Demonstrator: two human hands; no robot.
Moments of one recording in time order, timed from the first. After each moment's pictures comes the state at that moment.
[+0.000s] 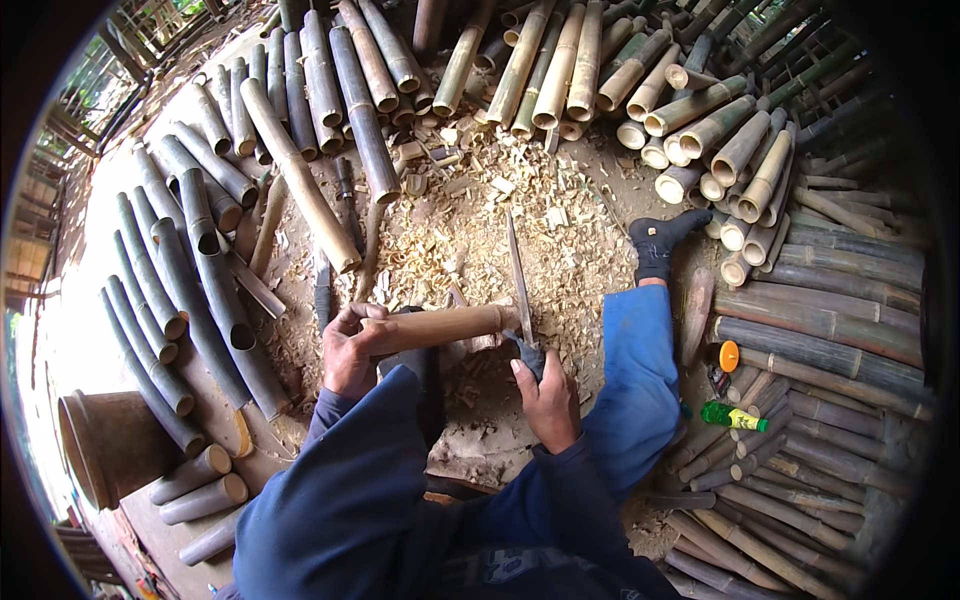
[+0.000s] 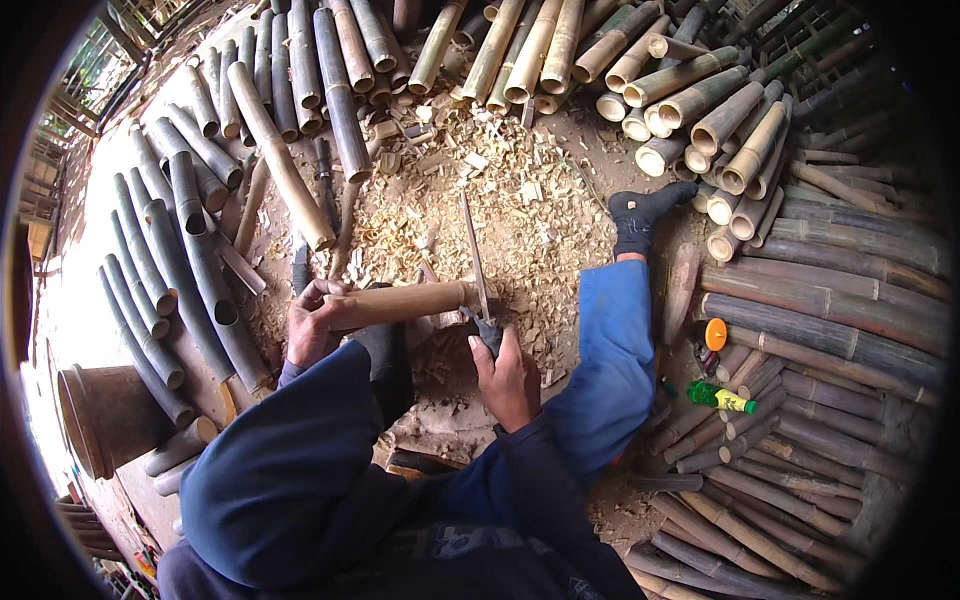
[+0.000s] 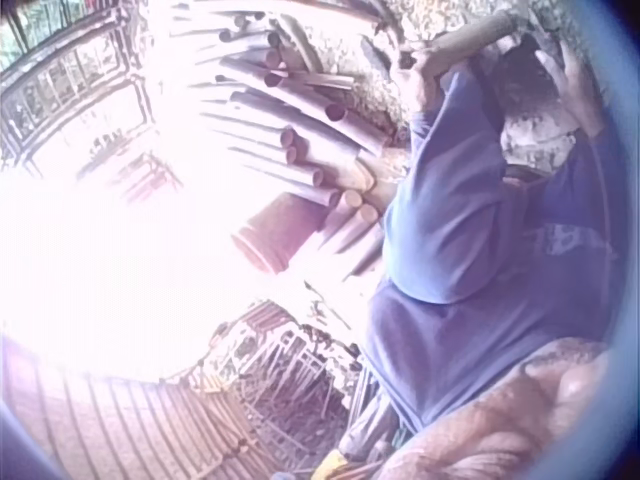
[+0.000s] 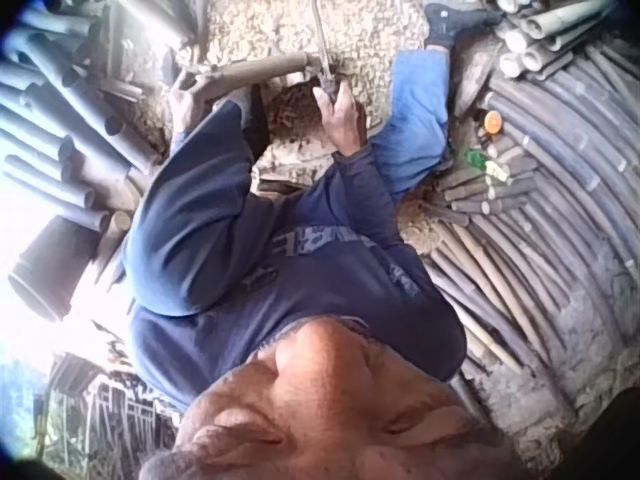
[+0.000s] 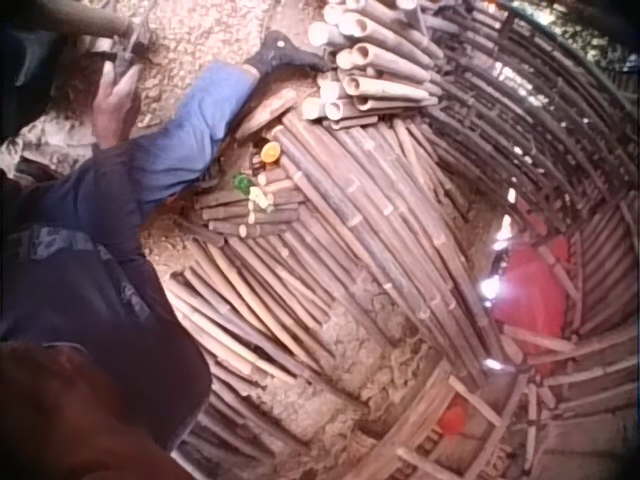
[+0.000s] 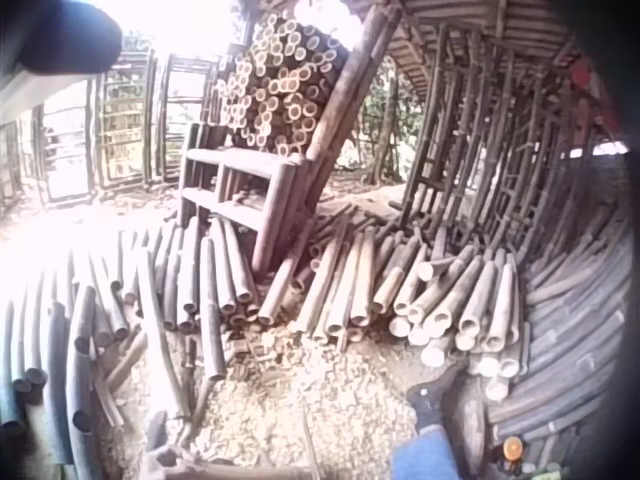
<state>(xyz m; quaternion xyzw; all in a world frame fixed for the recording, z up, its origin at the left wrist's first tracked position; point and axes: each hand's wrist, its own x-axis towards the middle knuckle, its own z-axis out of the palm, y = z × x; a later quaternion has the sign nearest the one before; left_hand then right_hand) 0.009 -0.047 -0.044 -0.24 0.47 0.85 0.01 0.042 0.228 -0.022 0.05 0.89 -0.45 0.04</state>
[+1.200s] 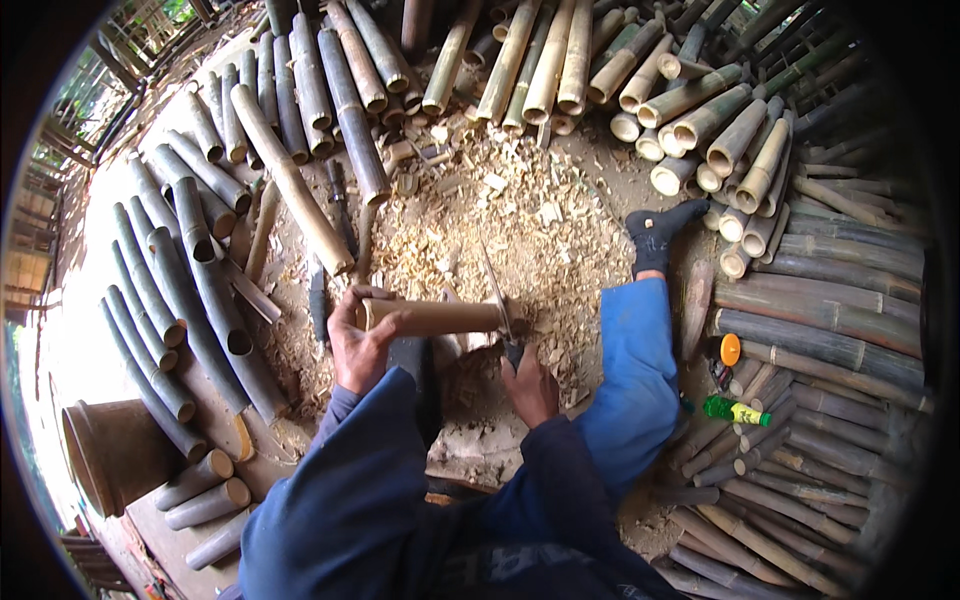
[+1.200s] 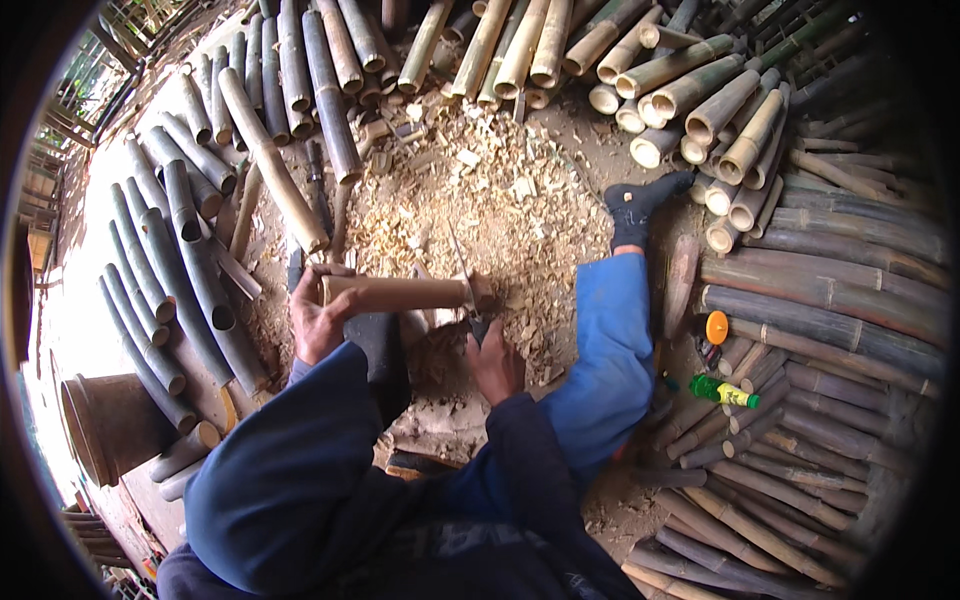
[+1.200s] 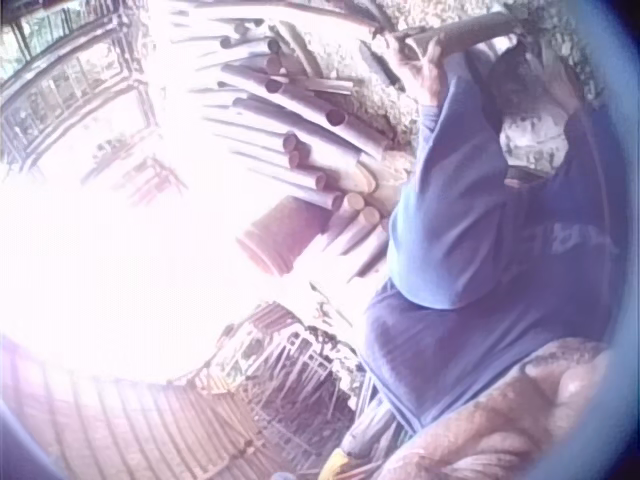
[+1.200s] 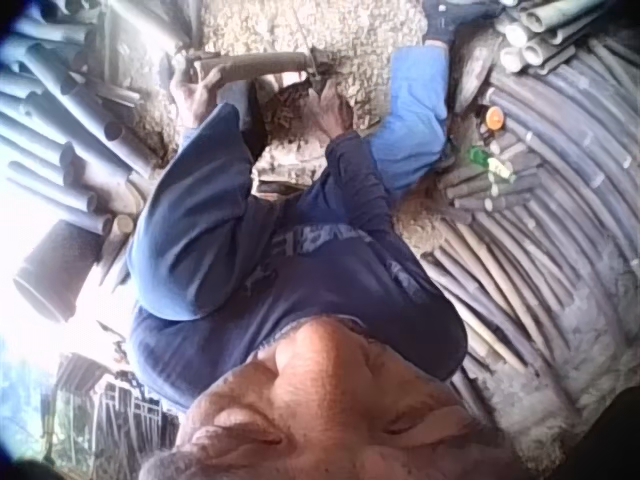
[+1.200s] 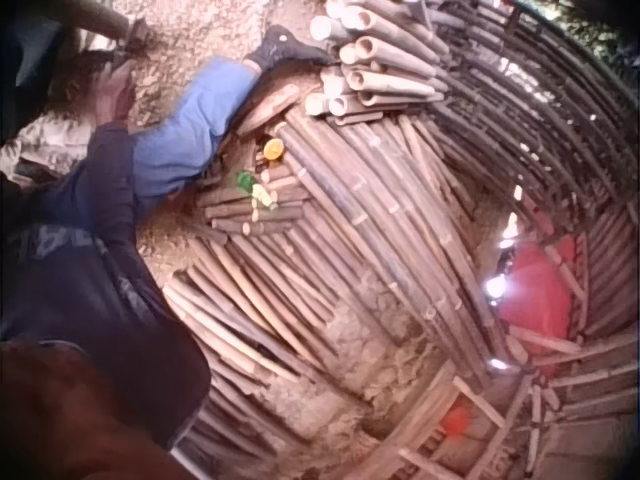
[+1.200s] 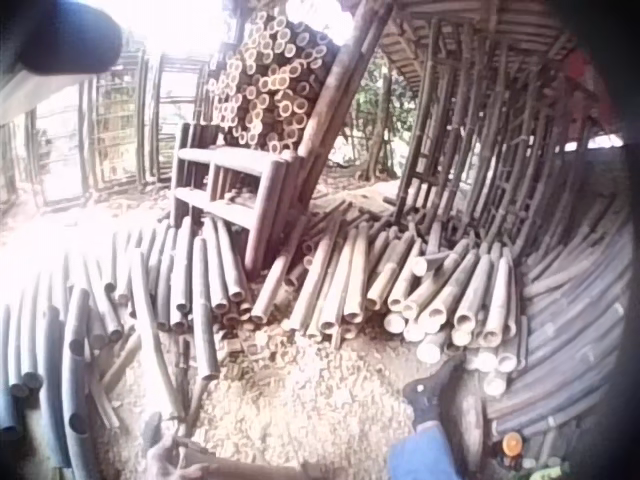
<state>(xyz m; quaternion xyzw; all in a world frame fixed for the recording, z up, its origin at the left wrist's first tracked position) -0.007 -0.016 -0.032 -0.14 0.64 0.75 -0.06 0.030 0.230 -0.079 0.13 0.93 -0.28 0.19</state>
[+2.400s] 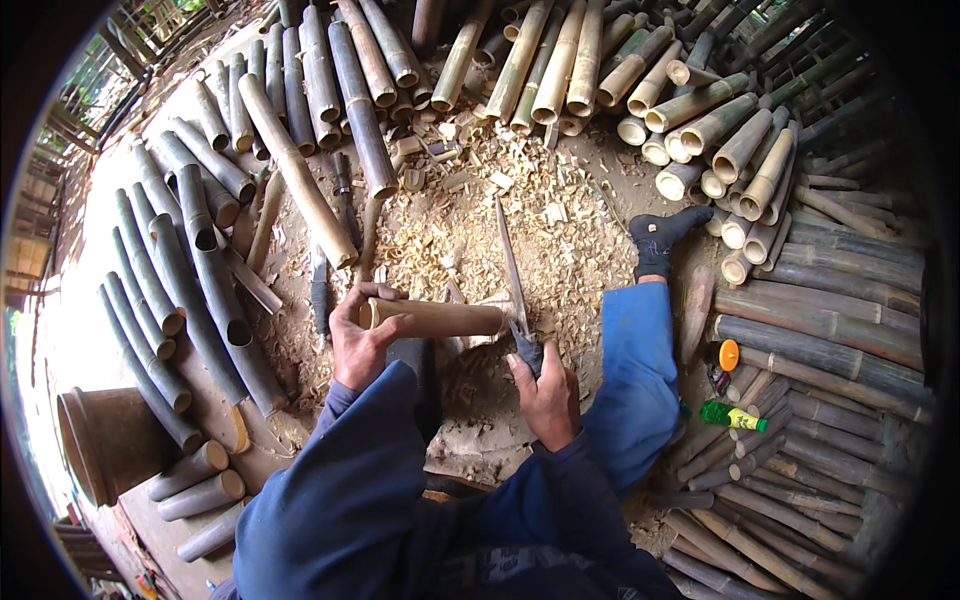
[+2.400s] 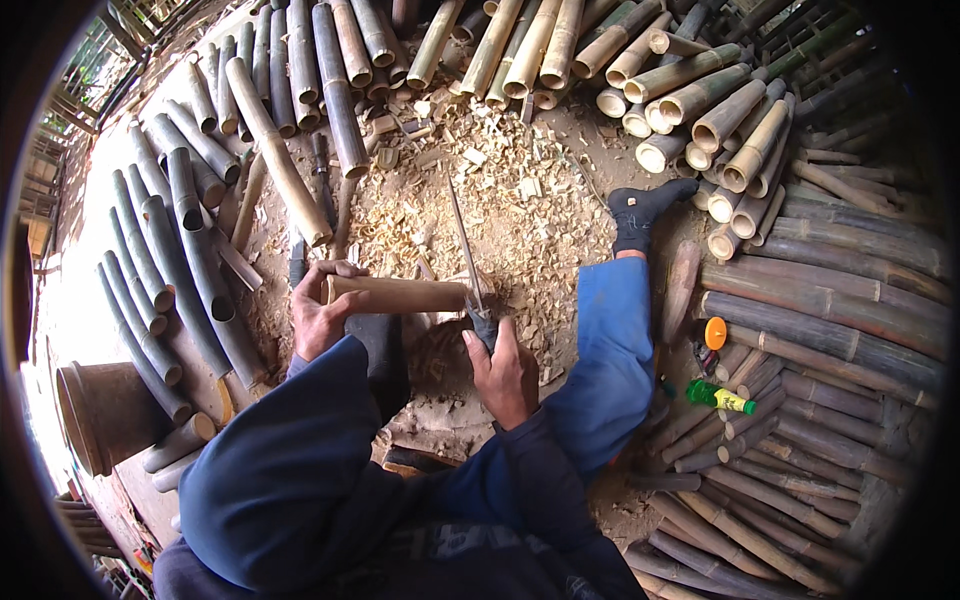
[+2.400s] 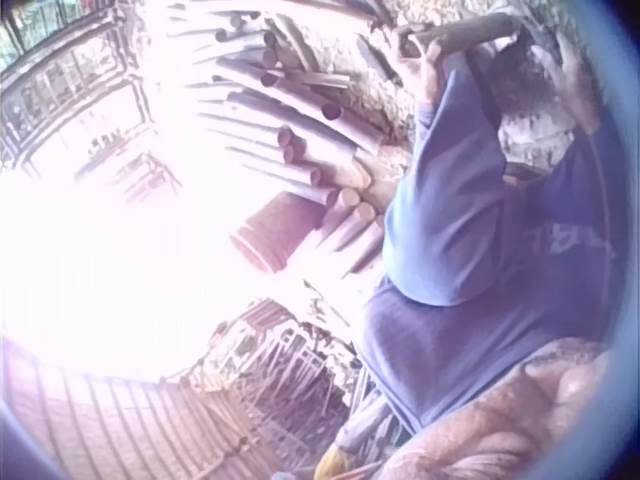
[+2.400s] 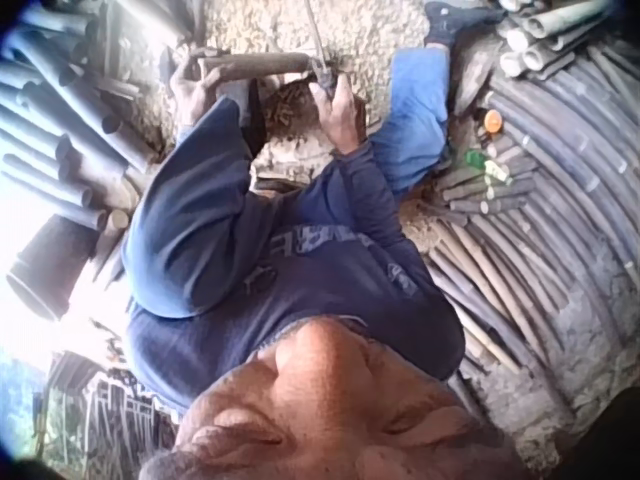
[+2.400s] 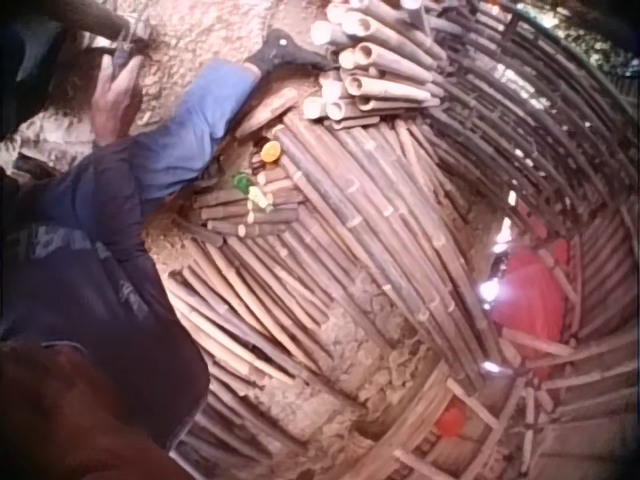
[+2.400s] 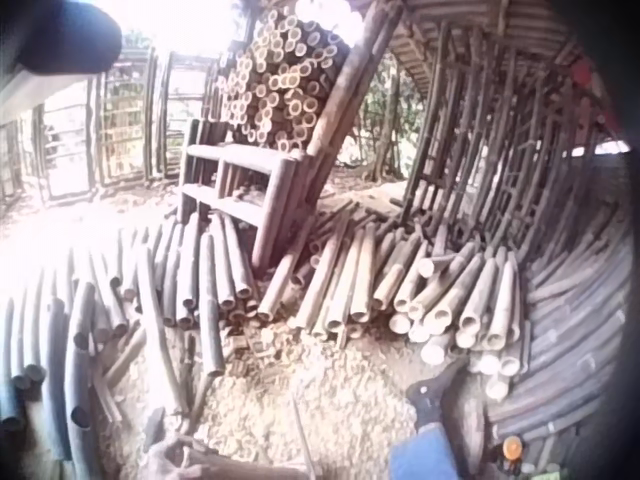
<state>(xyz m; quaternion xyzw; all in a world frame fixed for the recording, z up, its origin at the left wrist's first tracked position) -0.003 -0.025 -0.044 -0.13 0.61 0.78 -0.05 0.038 0.229 -0.013 0.03 0.90 -0.42 0.03</state>
